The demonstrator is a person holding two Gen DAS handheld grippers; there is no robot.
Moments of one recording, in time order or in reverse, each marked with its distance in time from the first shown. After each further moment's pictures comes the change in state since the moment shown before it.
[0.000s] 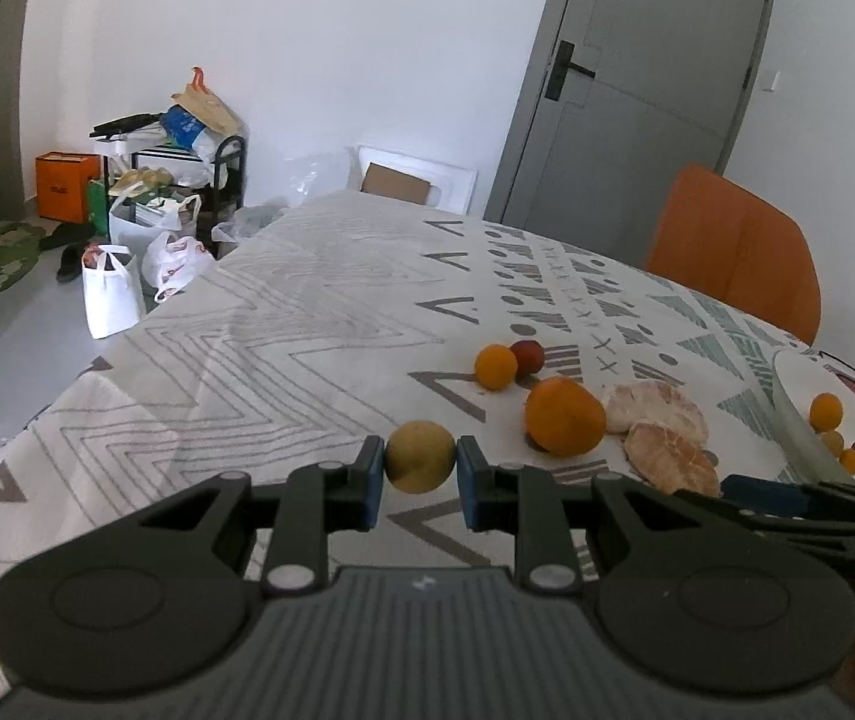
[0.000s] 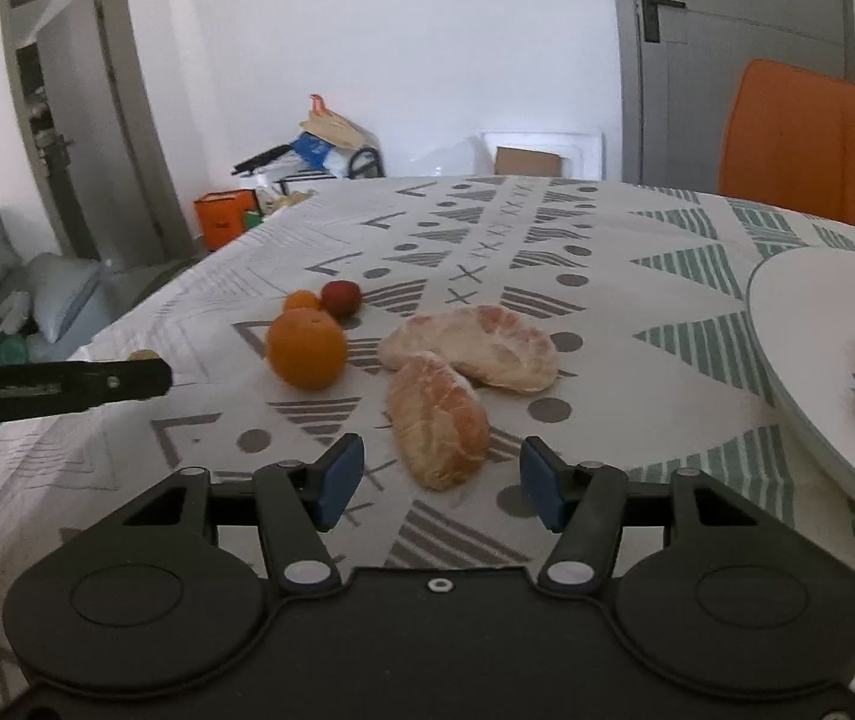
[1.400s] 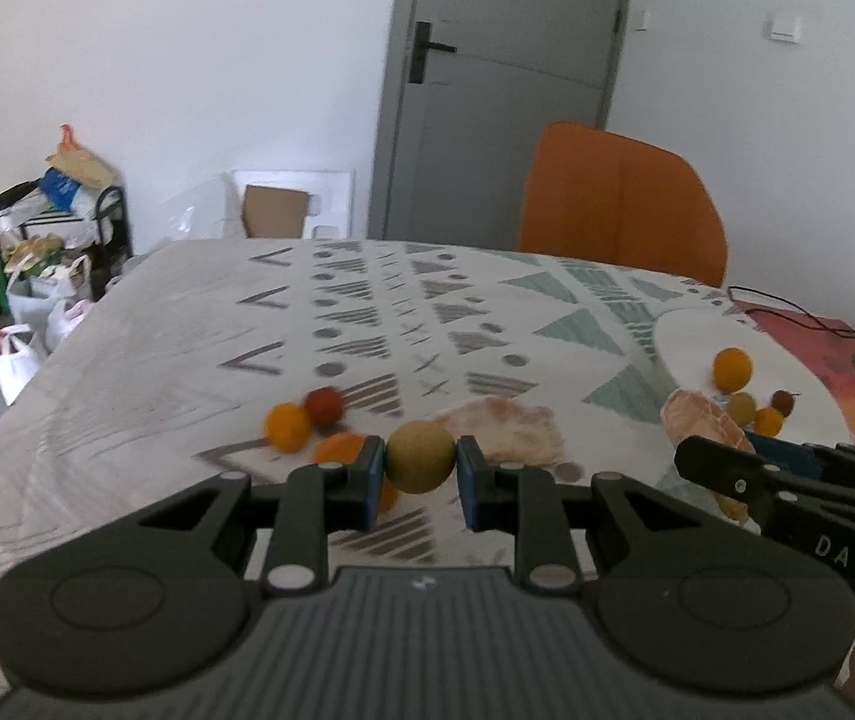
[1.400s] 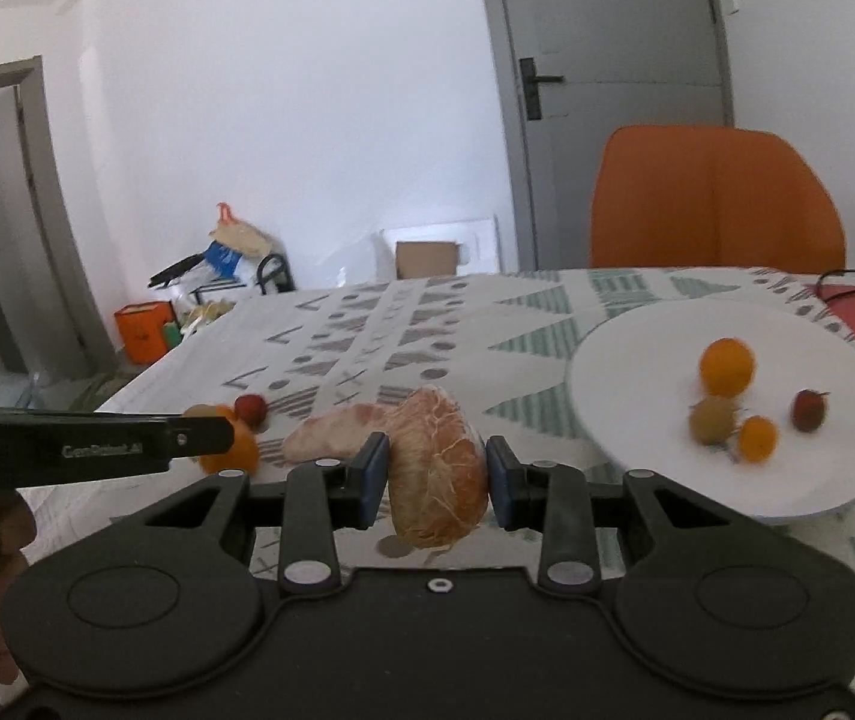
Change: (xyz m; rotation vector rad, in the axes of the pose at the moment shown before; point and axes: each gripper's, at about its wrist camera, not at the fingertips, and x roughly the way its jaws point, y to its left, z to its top) left arm 0.019 -0.089 0.018 0.219 0.013 -0.156; right arm -0.065 -0.034 -0.006 0.147 -0.210 -0.170
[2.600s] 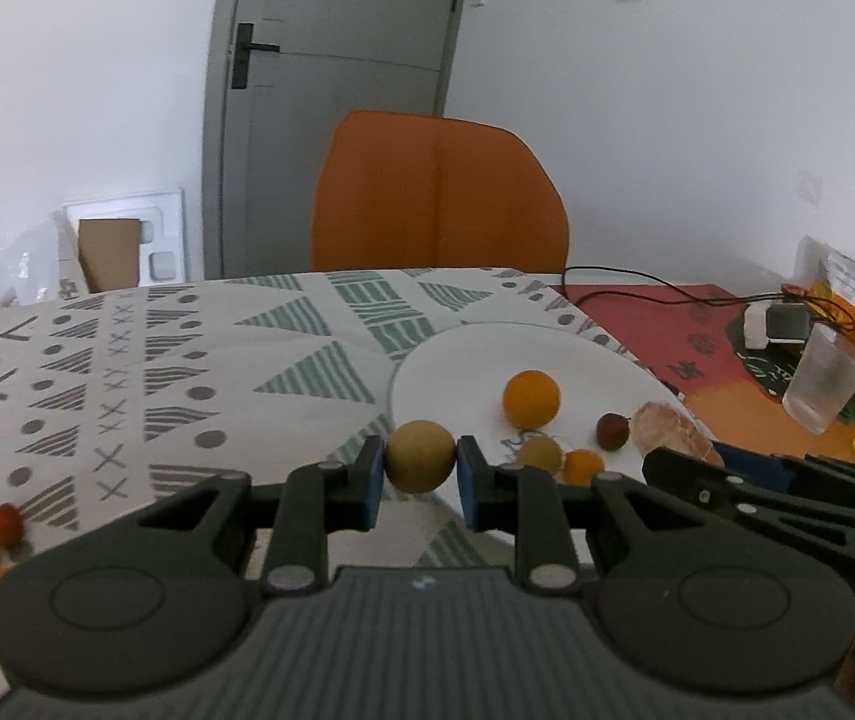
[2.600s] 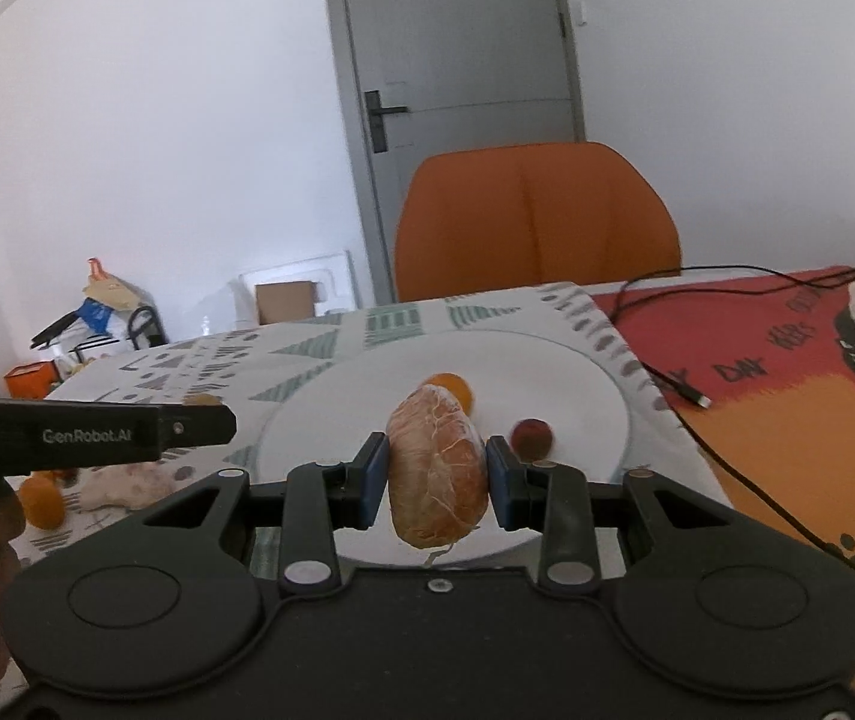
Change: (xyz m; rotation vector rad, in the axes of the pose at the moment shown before) left arm 0.061 -0.121 0.026 0.141 0.014 -0.257; right arm -0.022 -0.108 0.002 0.106 -0.047 -0.235
